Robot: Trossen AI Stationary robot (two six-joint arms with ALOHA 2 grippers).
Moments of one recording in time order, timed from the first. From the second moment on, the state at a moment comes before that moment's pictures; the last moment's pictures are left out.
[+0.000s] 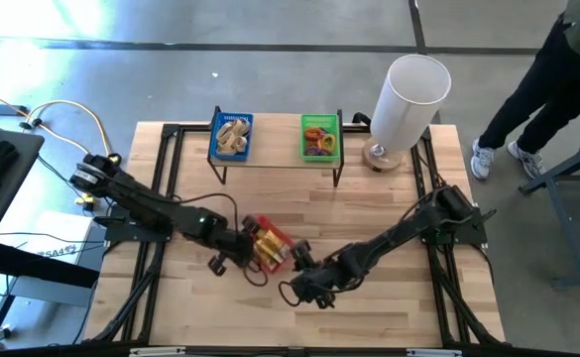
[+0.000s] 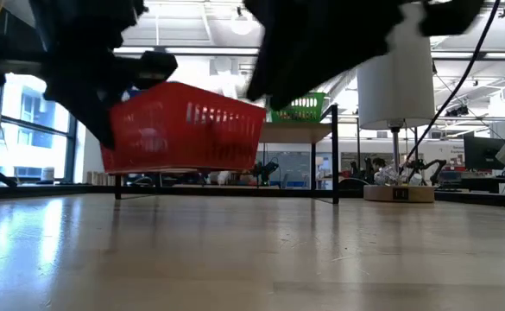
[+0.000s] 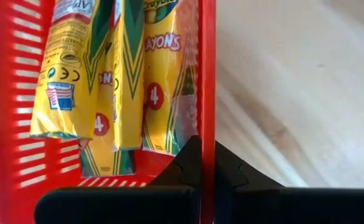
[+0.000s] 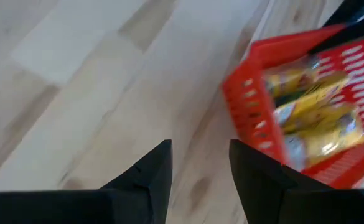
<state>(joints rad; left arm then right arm) -0.36 1.44 0.91 -0.52 -0.14 0.40 0.47 1.96 1.49 -0.55 0.31 -0.19</state>
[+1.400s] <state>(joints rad) -0.44 1.37 0.92 -0.52 -0.12 0.39 0.36 1.97 1.49 -0.41 0.13 -0.36</state>
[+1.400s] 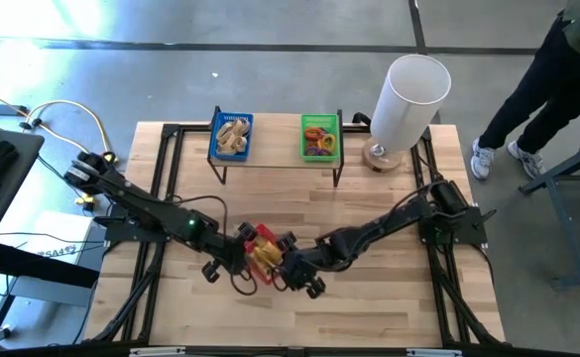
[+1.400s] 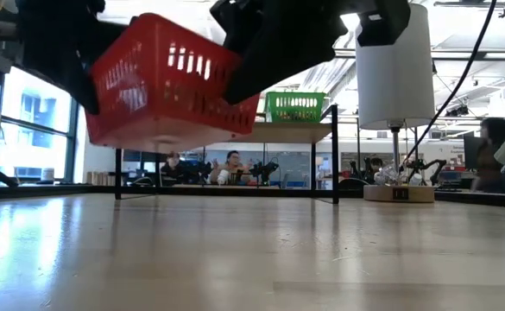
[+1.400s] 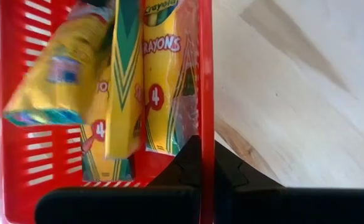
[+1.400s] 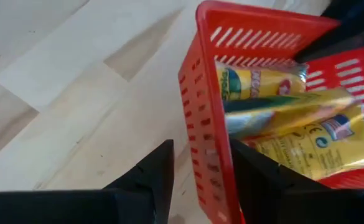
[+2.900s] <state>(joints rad) -0.49 1.36 0.92 -0.39 -0.37 0.44 0.37 1.97 1.49 -0.39 0.12 -0.37</state>
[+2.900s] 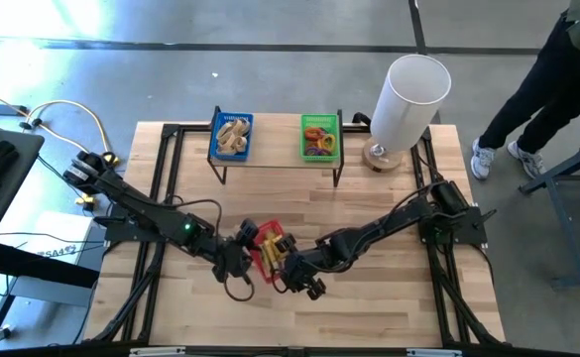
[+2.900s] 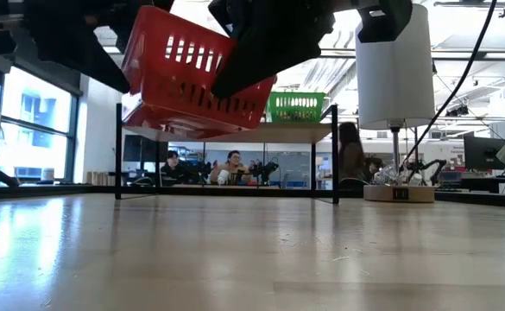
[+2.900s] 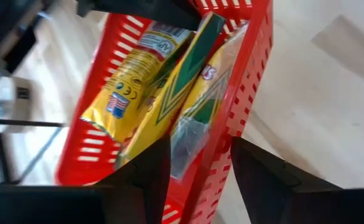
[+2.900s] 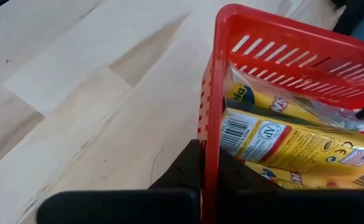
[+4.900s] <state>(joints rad) -0.57 0.82 0.49 -0.25 -0.43 -0.05 -0.02 1.93 1.94 -0.79 0.35 -0.20</state>
